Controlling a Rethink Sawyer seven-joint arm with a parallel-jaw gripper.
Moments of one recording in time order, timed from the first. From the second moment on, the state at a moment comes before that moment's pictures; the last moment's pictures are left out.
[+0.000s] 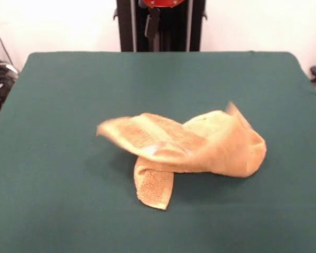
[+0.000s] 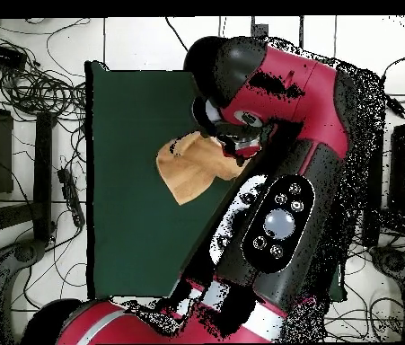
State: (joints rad) arm 0.04 -0.29 -0.69 0.83 0.37 1.49 2.69
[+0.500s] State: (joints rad) arm -0.02 -0.27 -0.71 0.75 0.36 1.49 2.69
